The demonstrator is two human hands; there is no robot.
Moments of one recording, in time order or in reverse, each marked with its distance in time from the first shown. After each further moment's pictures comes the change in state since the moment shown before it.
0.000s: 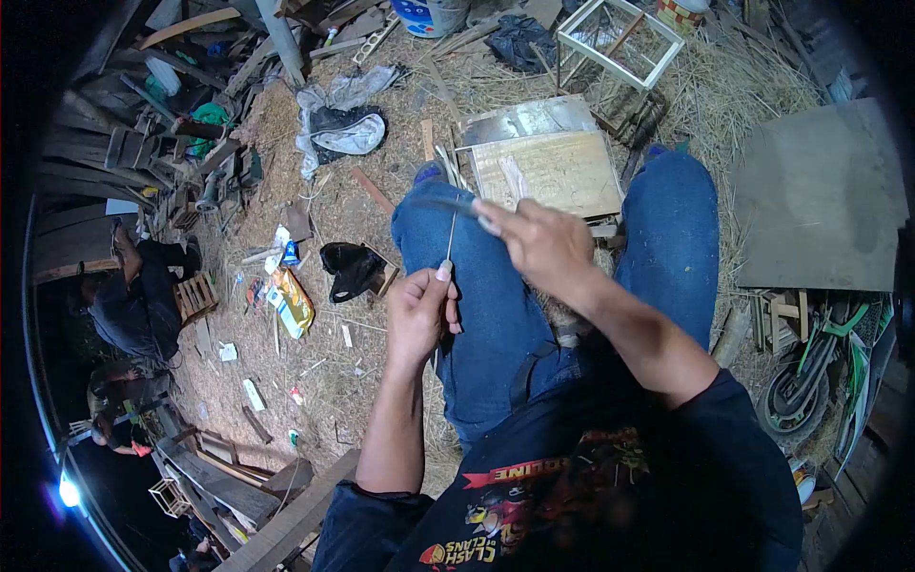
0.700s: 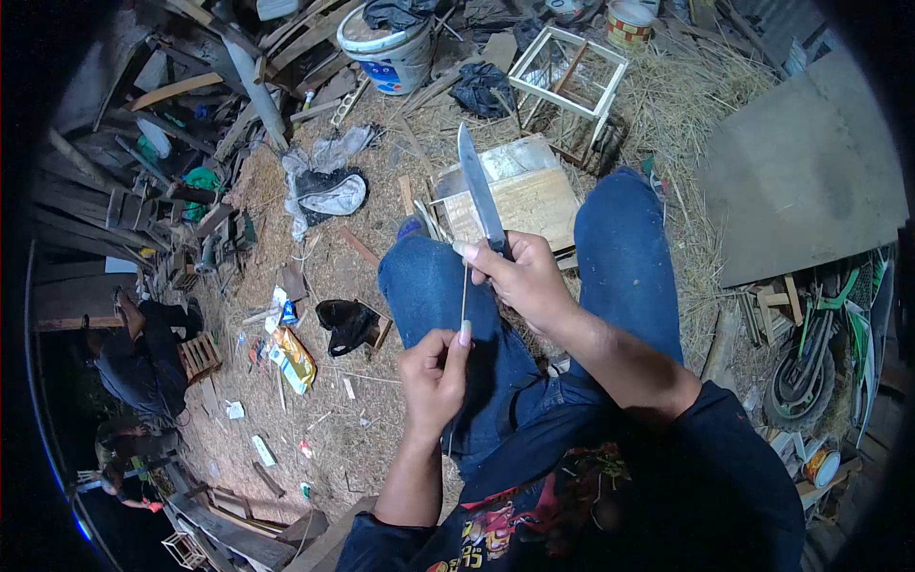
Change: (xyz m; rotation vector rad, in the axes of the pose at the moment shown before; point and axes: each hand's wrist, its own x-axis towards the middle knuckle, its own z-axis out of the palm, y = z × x) left_hand -0.041 0.017 0.050 0.359 0.074 0.432; right_hand 0.003 -0.022 -0.043 1.370 0.110 0.552
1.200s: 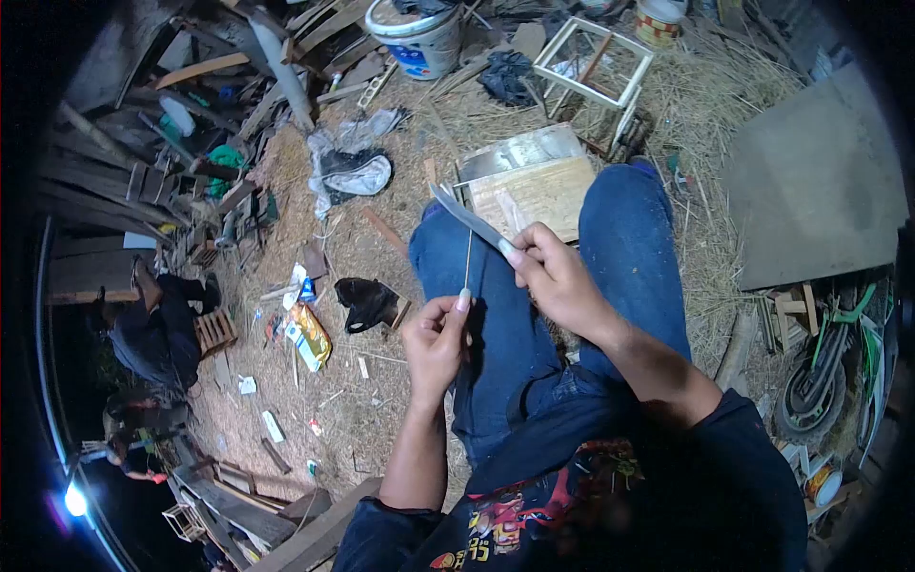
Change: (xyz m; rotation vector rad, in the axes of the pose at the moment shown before) left_hand 0.008 -0.013 -0.007 -0.206 0.083 -0.309; right_hand -0.024 0.014 -0.024 -0.496 -0.054 -0.134
